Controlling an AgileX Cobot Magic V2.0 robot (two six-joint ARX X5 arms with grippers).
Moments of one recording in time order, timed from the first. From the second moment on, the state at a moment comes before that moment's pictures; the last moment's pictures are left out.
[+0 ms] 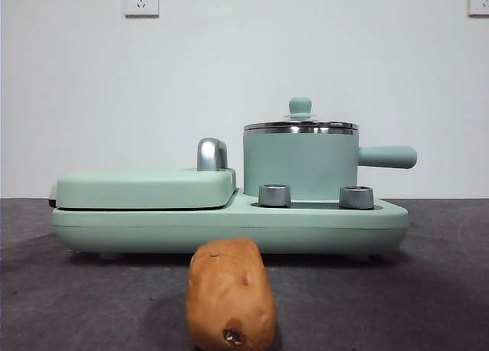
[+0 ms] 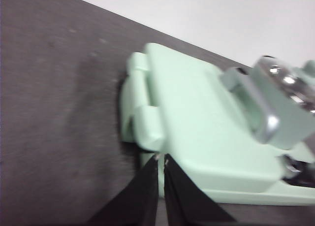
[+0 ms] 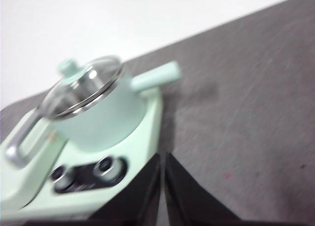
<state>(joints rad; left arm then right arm) -0.08 0.33 0.23 -0.13 0.26 -0.40 -0.03 0.09 0.32 -0.43 -0.28 0.43</state>
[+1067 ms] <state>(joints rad) -0.18 1.10 1.02 -0.44 0.65 -0.09 -0.03 0.74 0.87 -0.69 -0.62 0.08</state>
